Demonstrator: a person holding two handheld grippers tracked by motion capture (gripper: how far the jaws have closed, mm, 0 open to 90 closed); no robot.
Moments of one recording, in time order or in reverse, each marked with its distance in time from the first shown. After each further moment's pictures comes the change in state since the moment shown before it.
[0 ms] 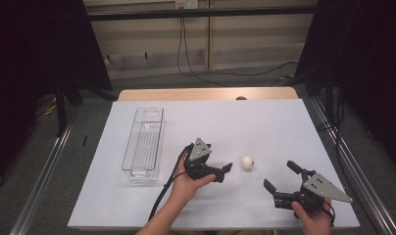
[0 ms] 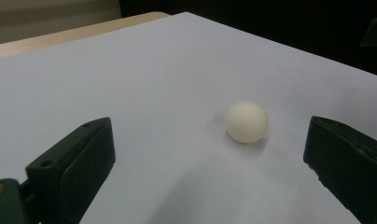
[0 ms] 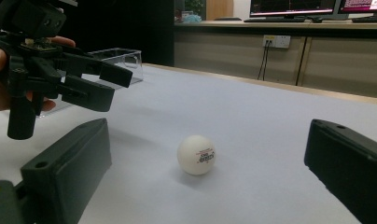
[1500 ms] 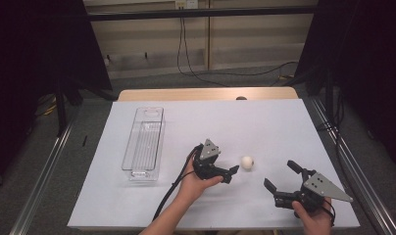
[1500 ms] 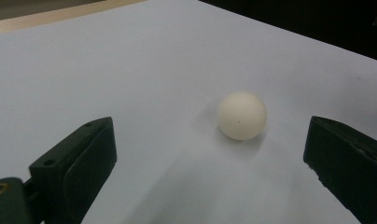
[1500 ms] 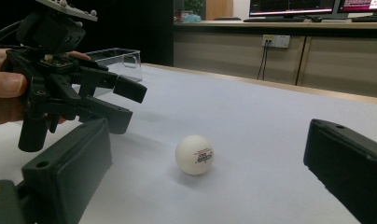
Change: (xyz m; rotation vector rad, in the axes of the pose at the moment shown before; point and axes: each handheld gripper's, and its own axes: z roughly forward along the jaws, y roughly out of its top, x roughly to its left) left arm -0.008 -0.003 0.024 0.061 -0.031 0.007; right arm -0.001 0.000 0.000 0.003 -0.004 0.008
